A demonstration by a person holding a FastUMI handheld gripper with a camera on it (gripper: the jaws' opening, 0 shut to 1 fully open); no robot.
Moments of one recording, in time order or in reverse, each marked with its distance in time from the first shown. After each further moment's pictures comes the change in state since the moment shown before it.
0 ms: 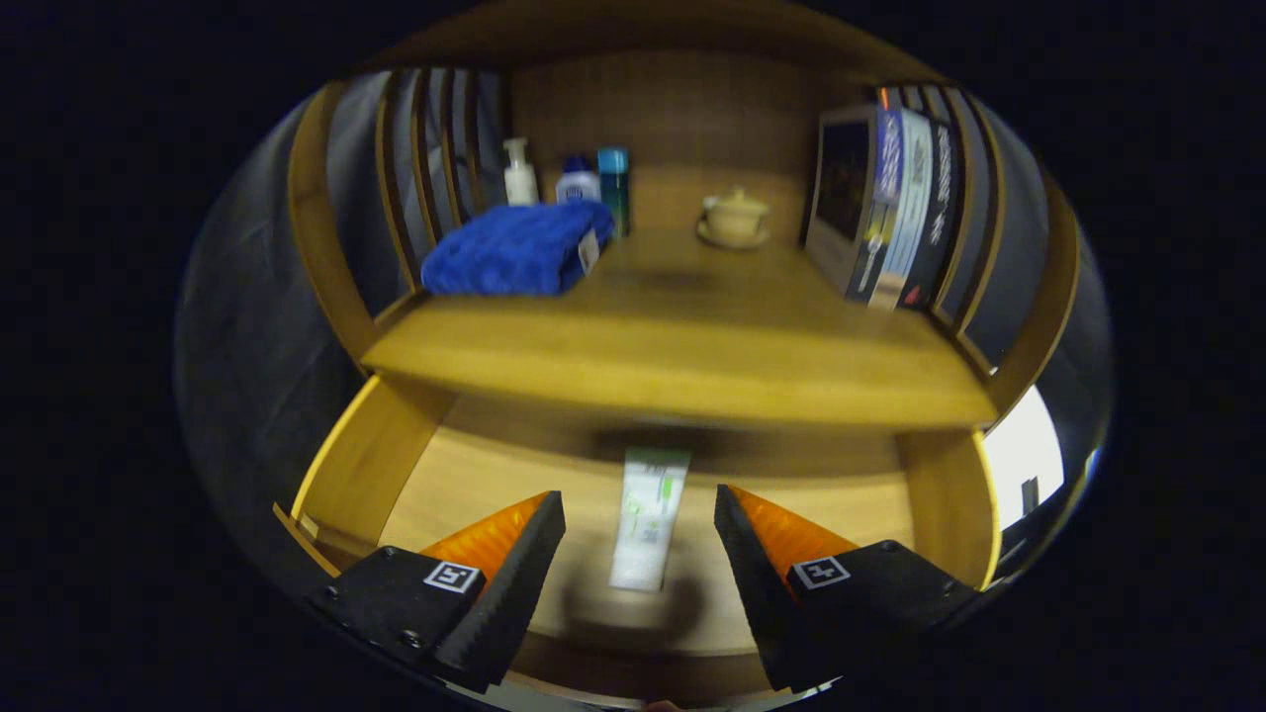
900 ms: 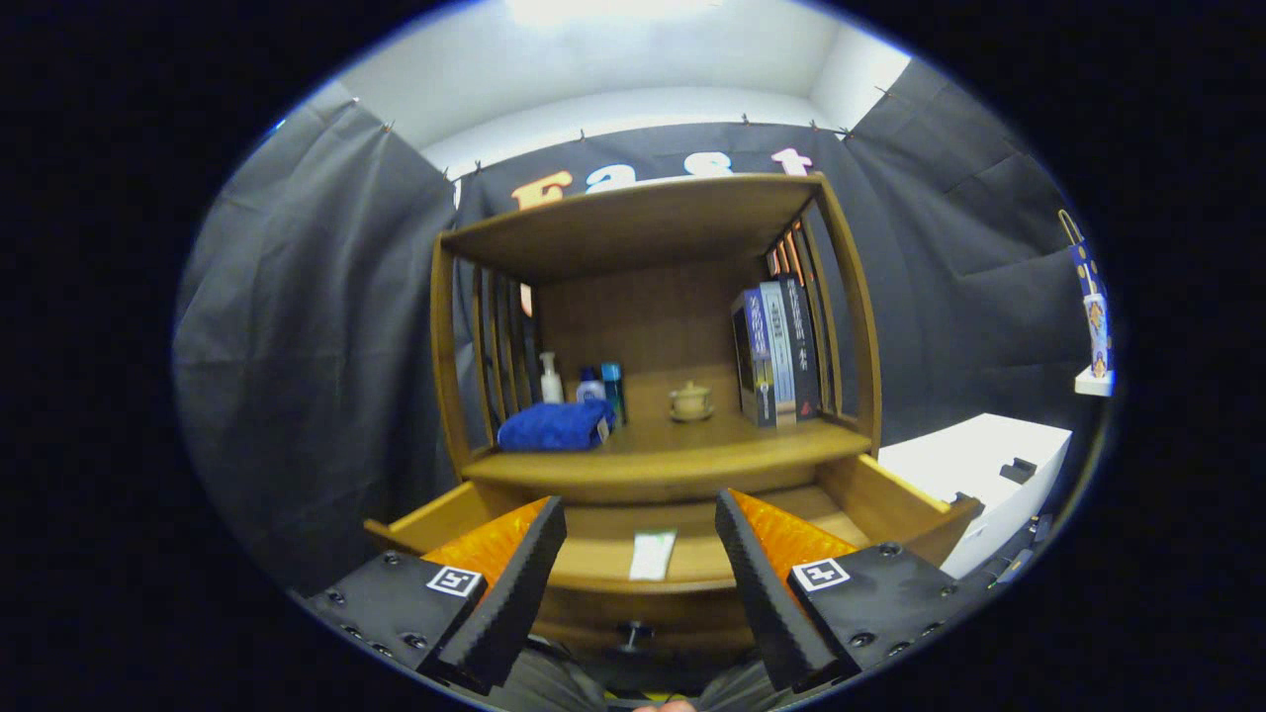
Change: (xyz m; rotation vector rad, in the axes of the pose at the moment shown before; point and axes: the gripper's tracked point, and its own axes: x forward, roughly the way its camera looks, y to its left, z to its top) arm -0.199 -0.015 0.014 0.030 -0.866 -0.004
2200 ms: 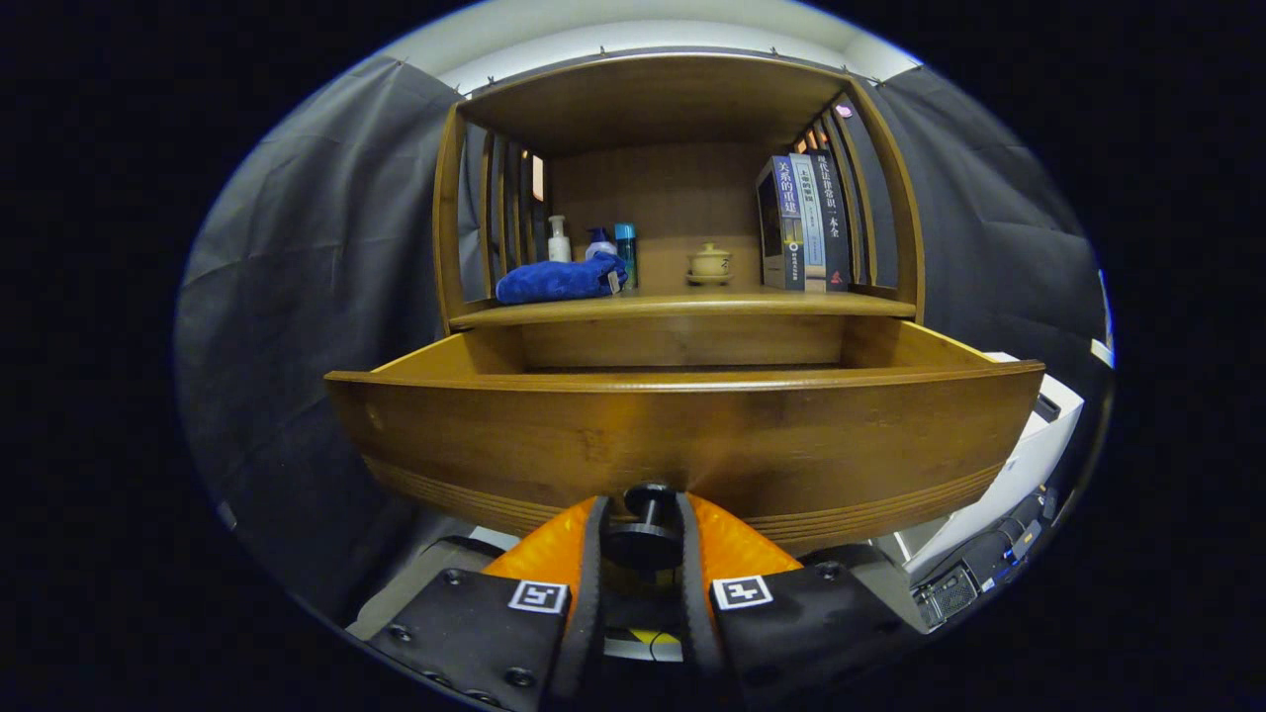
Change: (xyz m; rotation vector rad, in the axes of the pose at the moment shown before) arm -0.025 0.013 -0.190 -0.046 0.345 0.033
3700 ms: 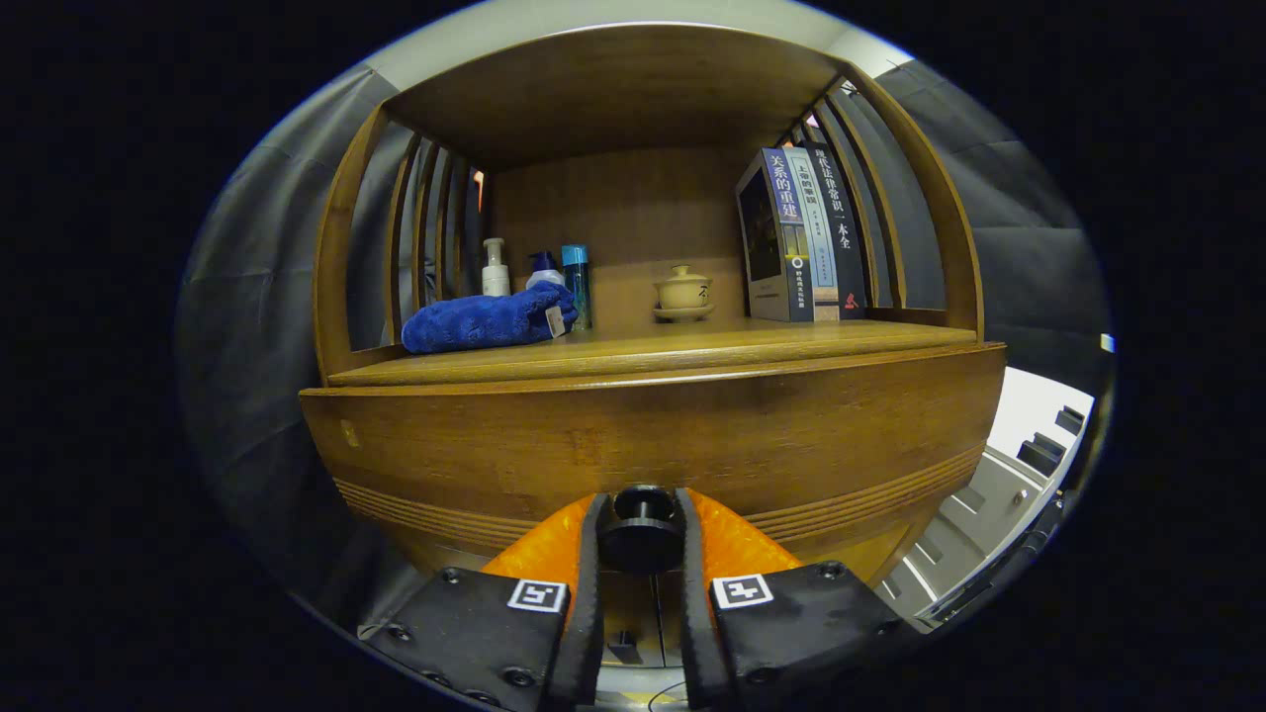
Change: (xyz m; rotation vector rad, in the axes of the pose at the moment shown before) arm 0.141 -0.029 0.051 0.033 -0.136 -0.099
